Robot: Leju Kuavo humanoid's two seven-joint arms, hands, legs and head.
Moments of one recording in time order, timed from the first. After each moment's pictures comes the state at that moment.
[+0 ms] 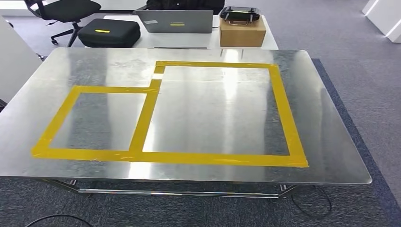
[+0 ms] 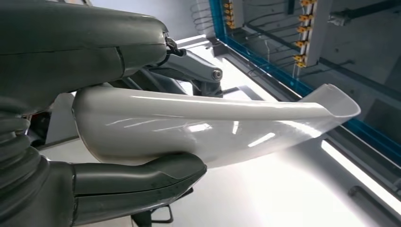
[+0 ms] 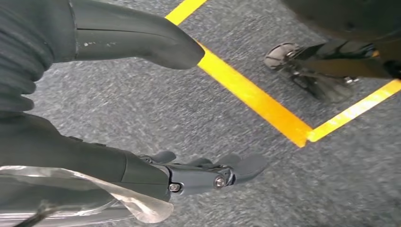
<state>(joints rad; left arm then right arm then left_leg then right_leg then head) 0.67 -0.34 0.01 -2.41 -0.58 0.70 -0.68 0.05 -0.22 0.48 -0.14 0.28 -0.03 -0.45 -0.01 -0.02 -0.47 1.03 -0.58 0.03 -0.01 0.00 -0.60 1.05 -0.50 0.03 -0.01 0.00</state>
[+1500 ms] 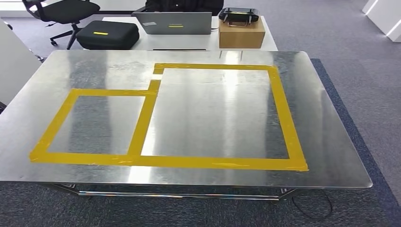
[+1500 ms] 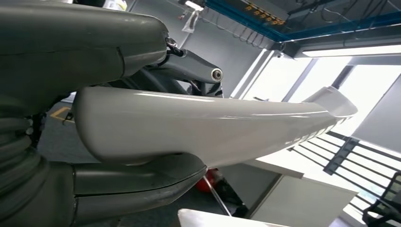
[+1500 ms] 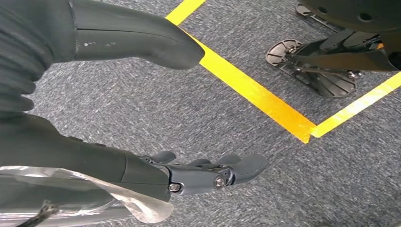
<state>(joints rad) 0.55 -0.34 0.82 -2.17 -0.78 0.37 -0.43 0.07 -0.24 0.46 -0.13 0.28 -0.03 -0.46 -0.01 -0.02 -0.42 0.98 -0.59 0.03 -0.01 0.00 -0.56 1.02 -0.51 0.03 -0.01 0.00</state>
